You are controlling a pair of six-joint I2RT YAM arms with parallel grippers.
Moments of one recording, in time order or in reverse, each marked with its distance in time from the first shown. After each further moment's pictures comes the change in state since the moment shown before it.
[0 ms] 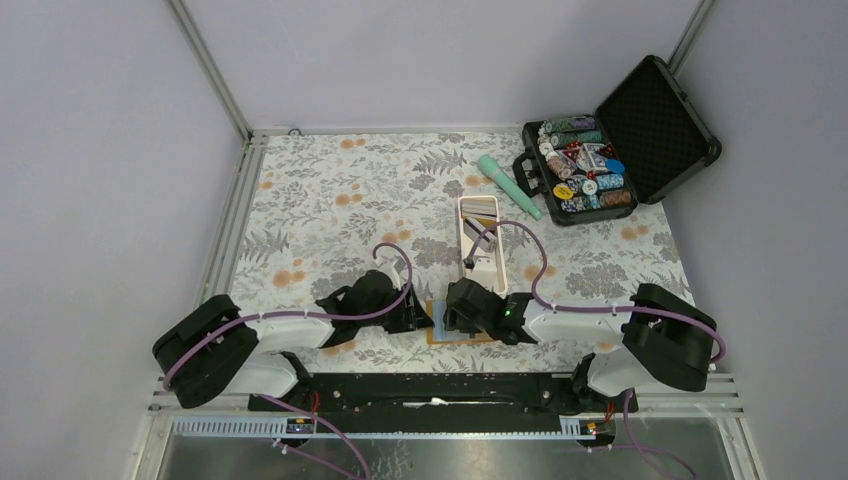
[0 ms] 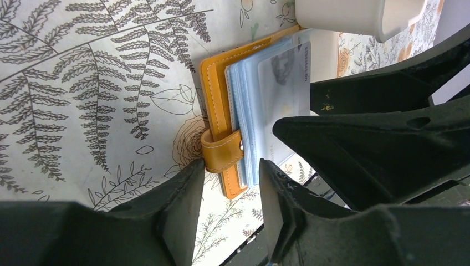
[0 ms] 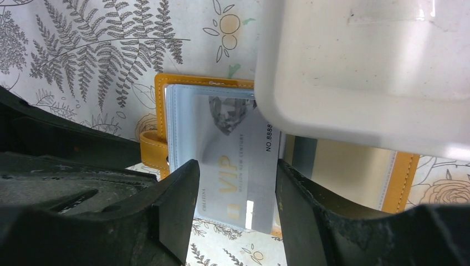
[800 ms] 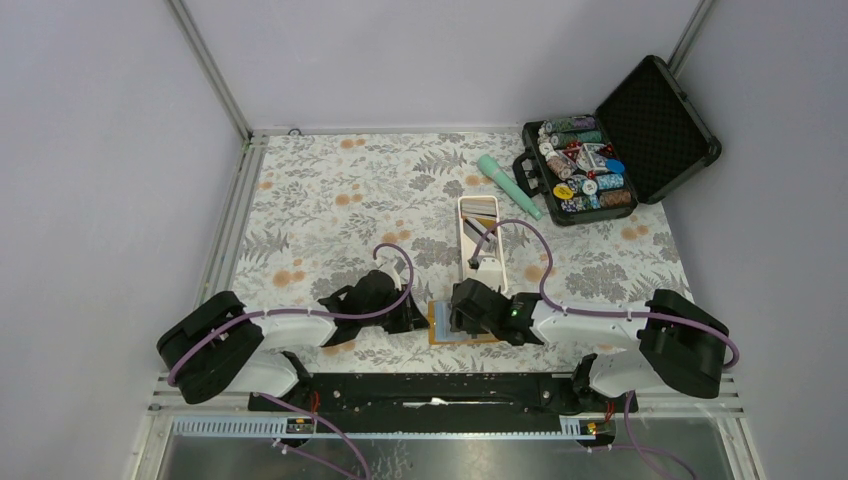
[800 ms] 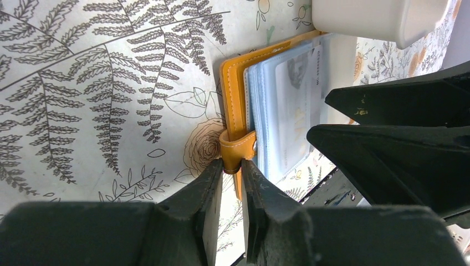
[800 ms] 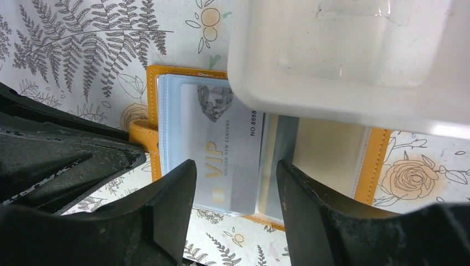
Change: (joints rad) left arm -0.004 0.035 0.009 -0.007 -0.022 -0.003; right arm 0.000 -0.066 0.000 -0.090 0.015 -0.032
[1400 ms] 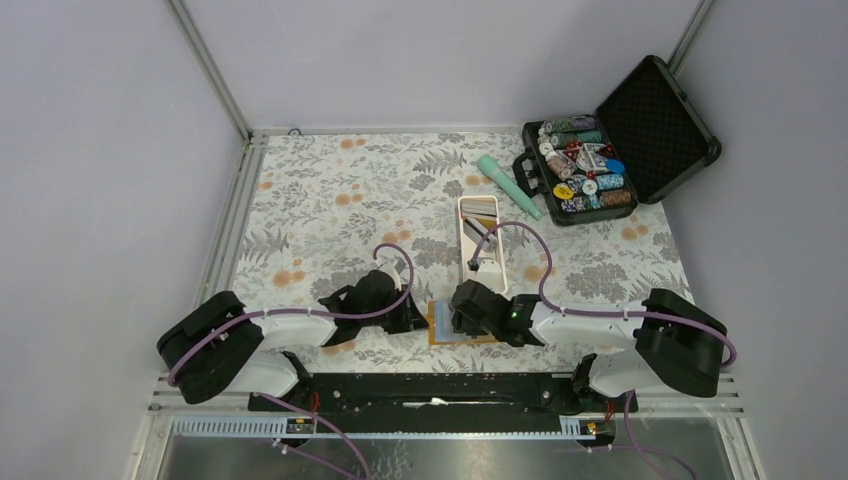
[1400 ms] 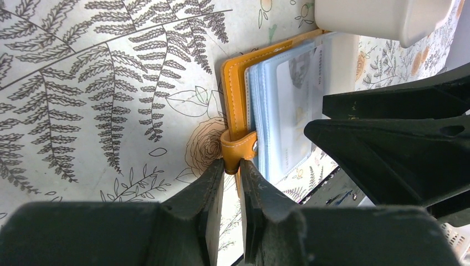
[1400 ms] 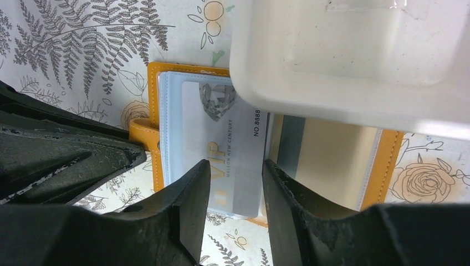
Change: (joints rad) left arm 0.000 0.000 0.002 -0.008 0.000 0.003; right arm 0.000 0.008 -0.023 0.047 -0.019 0.006
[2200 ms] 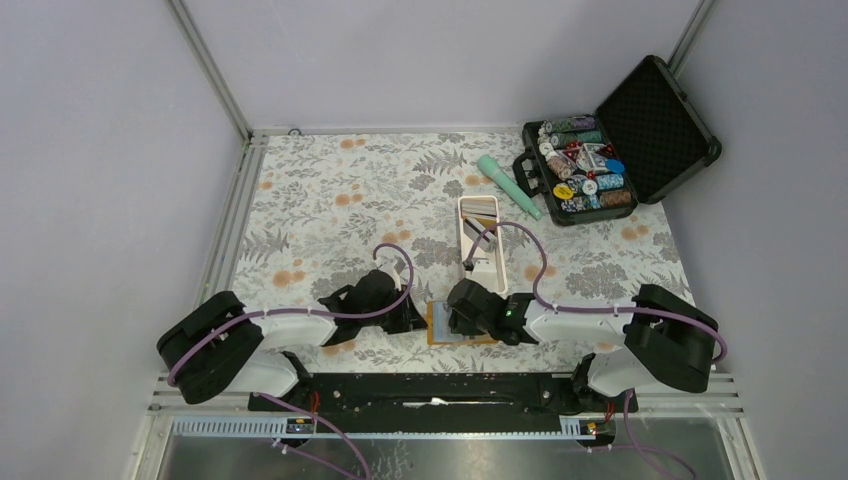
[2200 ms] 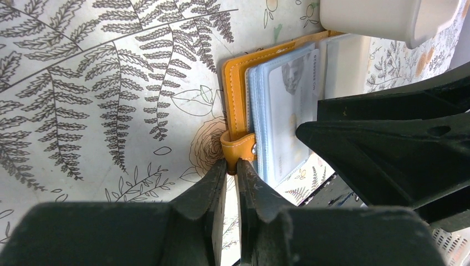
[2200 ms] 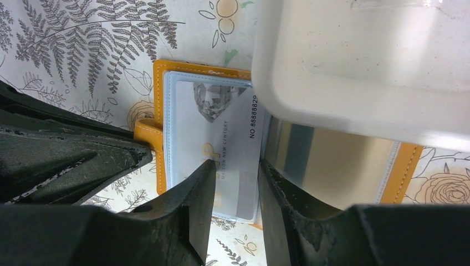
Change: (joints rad) left arm 0.000 0.000 0.003 -0.013 -0.001 0.000; right arm 0.000 0.047 0.014 0.033 -0.036 0.002
